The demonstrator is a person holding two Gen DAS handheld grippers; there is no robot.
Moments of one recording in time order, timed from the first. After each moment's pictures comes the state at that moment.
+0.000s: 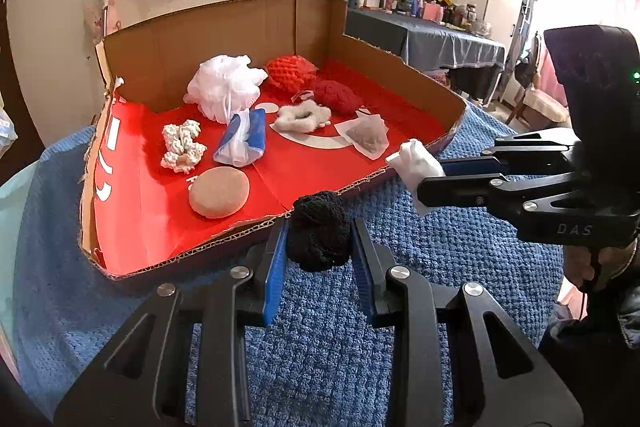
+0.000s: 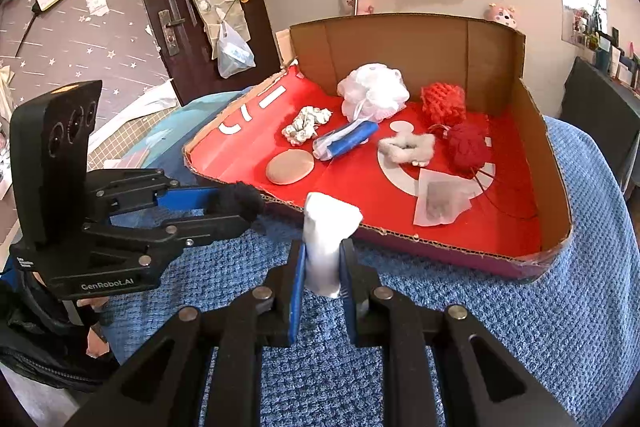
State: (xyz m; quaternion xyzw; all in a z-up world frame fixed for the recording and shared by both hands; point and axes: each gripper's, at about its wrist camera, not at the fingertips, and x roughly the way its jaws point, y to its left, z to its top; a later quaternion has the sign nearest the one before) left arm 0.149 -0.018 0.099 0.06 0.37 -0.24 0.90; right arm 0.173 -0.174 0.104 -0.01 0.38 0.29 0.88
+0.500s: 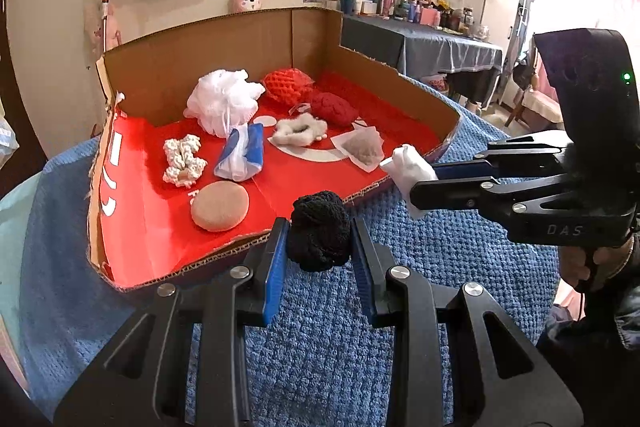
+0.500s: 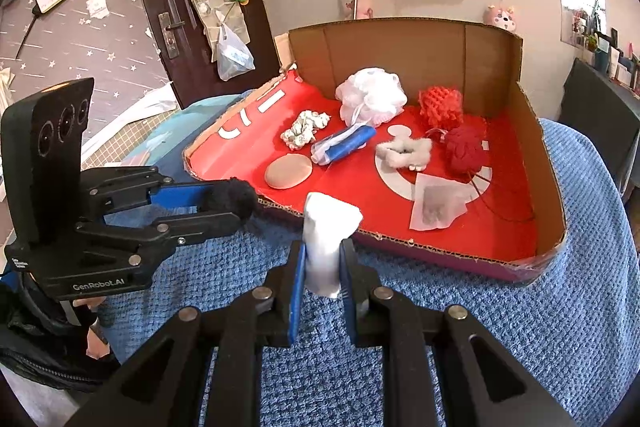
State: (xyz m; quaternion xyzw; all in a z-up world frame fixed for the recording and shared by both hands) left arm 0.146 -0.021 0.109 0.06 0.35 -0.24 0.90; right arm 0.175 -0.177 0.108 -0.01 0.38 0.29 0.88
